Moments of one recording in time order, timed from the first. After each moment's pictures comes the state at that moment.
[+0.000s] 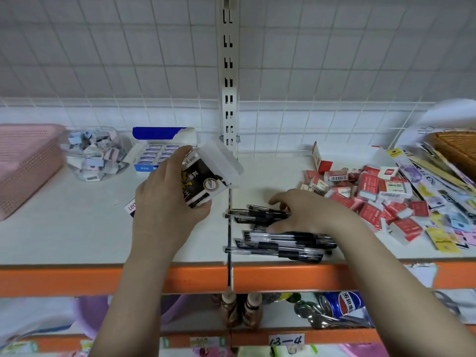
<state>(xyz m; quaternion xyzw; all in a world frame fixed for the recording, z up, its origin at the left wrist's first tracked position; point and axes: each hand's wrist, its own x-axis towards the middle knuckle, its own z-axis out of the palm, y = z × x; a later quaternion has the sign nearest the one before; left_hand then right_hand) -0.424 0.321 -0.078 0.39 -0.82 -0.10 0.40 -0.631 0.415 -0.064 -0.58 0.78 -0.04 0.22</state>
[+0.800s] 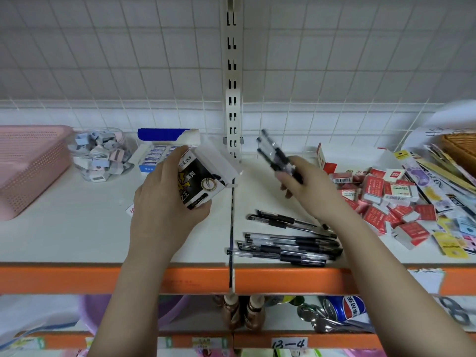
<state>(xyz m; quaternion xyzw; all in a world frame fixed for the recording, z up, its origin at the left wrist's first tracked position) -0.420 0.322 -0.076 0.39 -0.81 -0.13 0.41 -0.649 0.399 -0.074 -0.56 0.72 -0.40 0.10</state>
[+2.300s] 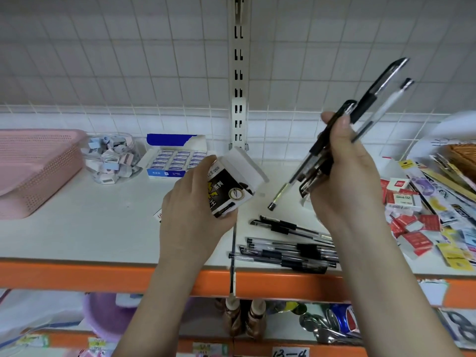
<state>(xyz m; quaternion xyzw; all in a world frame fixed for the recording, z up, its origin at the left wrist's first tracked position) -0.444 0.345 -0.079 0.36 -0.81 -0.06 0.46 -0.589 0.430 -0.005 -0.24 0.40 -0.83 0.29</state>
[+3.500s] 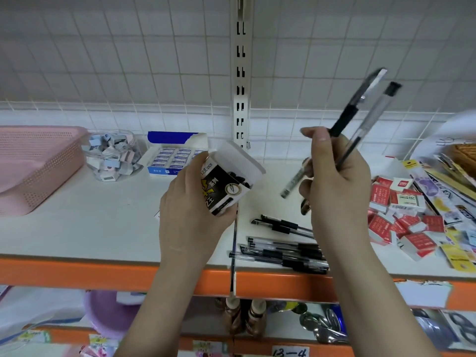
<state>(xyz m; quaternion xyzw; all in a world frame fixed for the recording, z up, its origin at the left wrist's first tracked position) -0.444 0.346 -0.081 0.38 -0.78 -0.08 0.48 -0.574 0.435 -0.018 -0.36 0.55 -0.74 0.10</state>
